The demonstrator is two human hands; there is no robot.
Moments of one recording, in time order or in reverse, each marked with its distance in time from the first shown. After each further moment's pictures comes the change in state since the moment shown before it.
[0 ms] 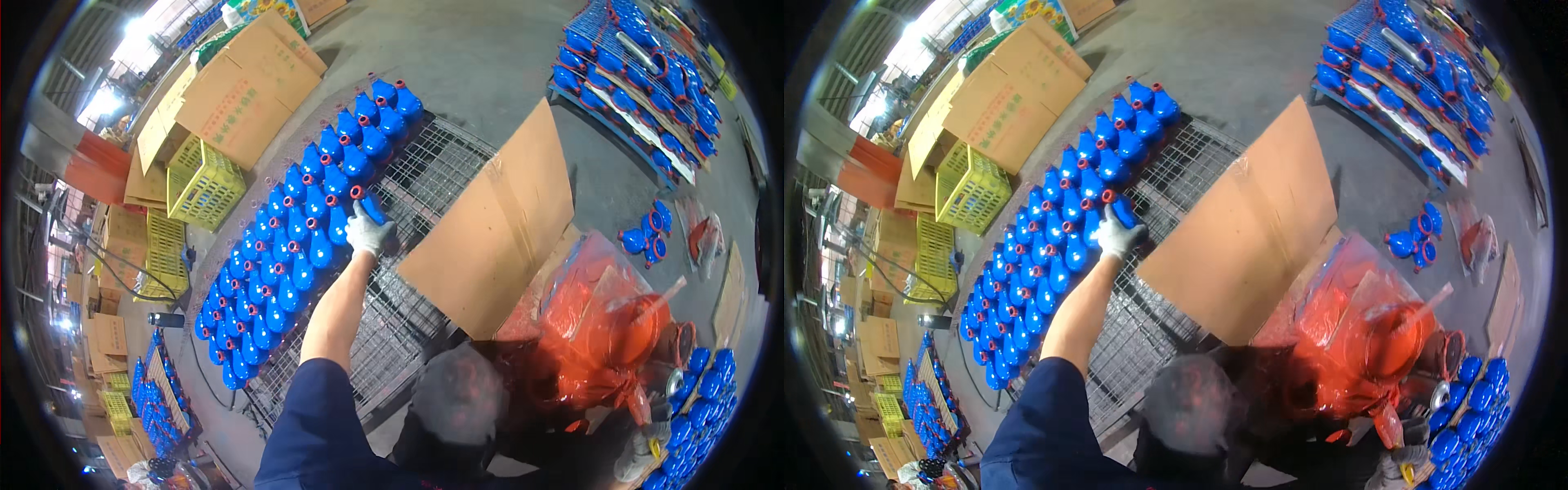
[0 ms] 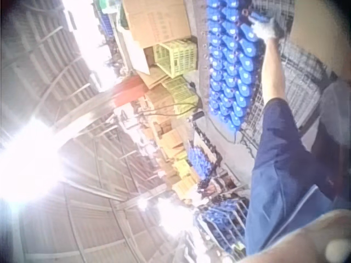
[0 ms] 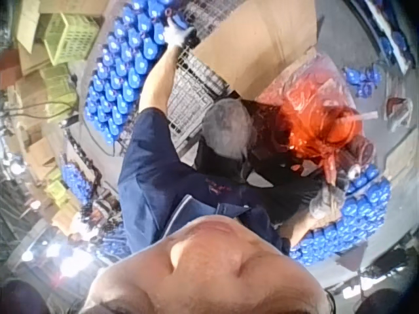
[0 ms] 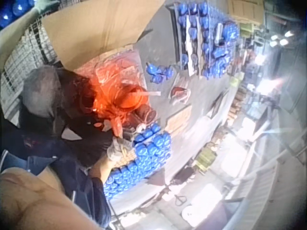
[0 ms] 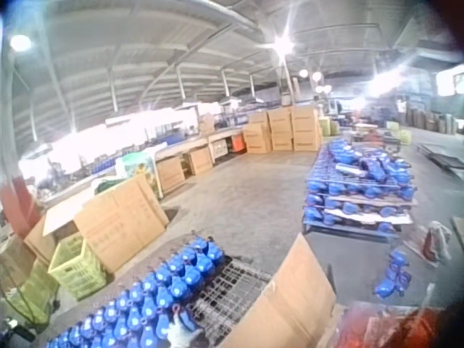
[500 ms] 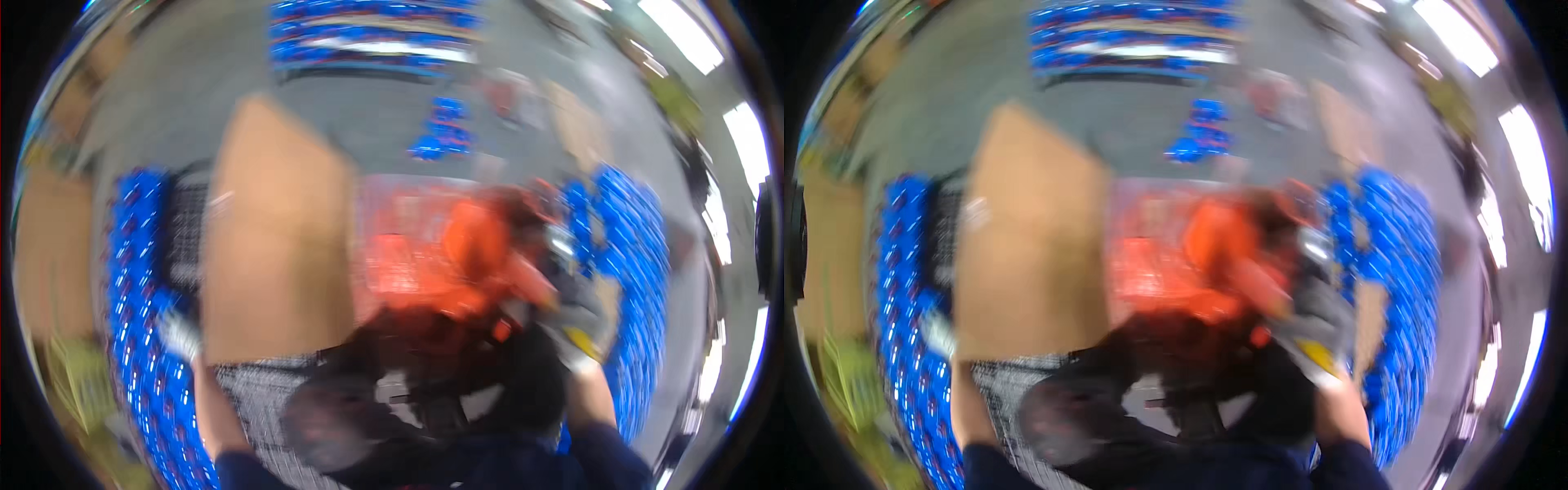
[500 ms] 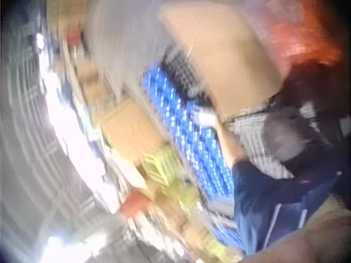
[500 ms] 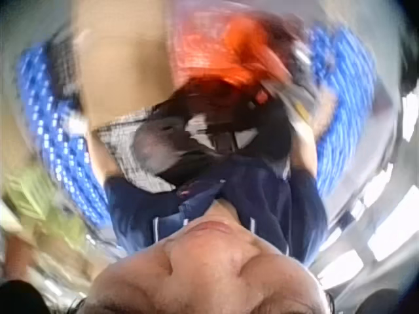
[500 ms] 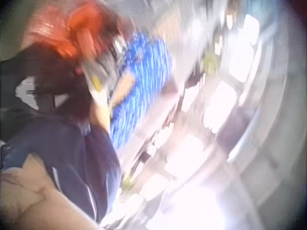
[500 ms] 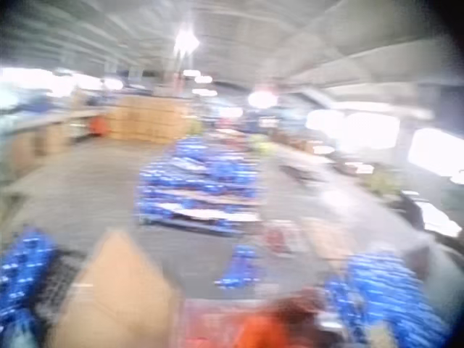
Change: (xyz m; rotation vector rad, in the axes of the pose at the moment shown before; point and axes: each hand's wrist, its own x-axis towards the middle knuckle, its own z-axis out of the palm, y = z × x) left_hand 0.033 -0.053 0.027 0.662 0.191 0.380; right_hand 0.097 -0.058 -0.001 0.058 0.071 0.023
